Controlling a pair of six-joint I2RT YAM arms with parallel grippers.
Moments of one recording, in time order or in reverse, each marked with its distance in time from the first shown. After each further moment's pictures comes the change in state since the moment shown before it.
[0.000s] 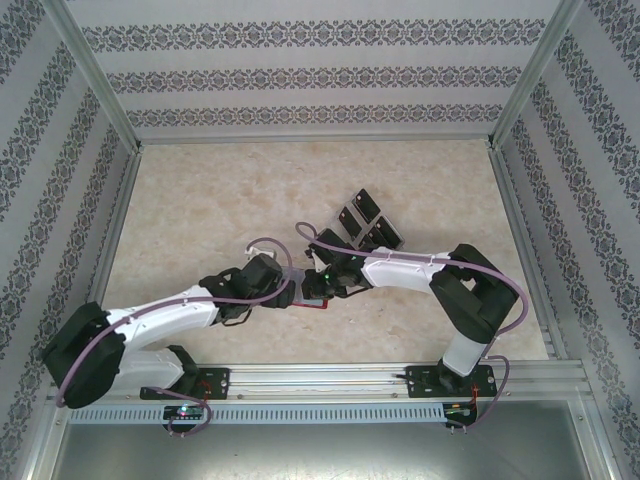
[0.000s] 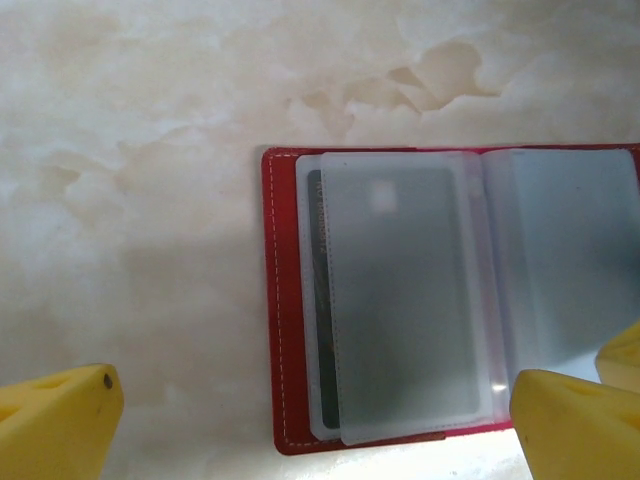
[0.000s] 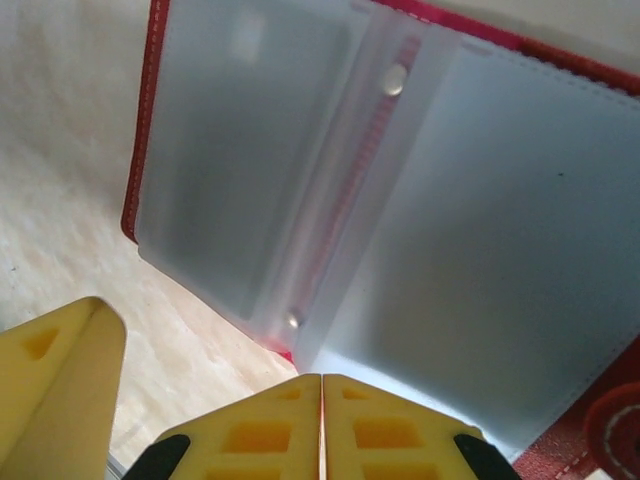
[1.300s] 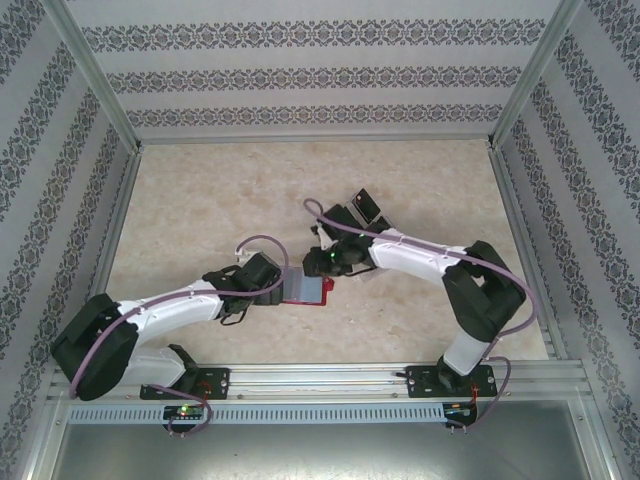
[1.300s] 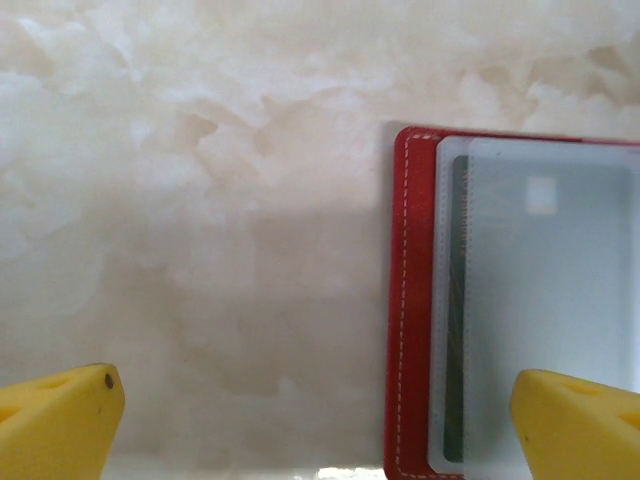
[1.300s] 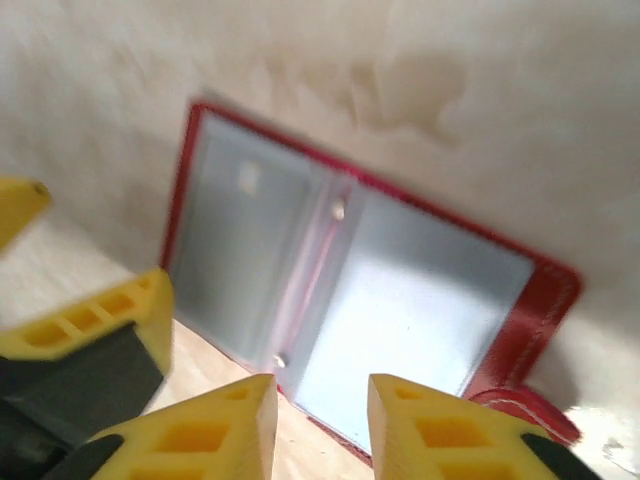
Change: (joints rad) left arm 0.055 0.035 0.000 -0.077 -0.078 -0.103; right arm -0.119 -0.038 0.153 -0.151 0.028 -0.128
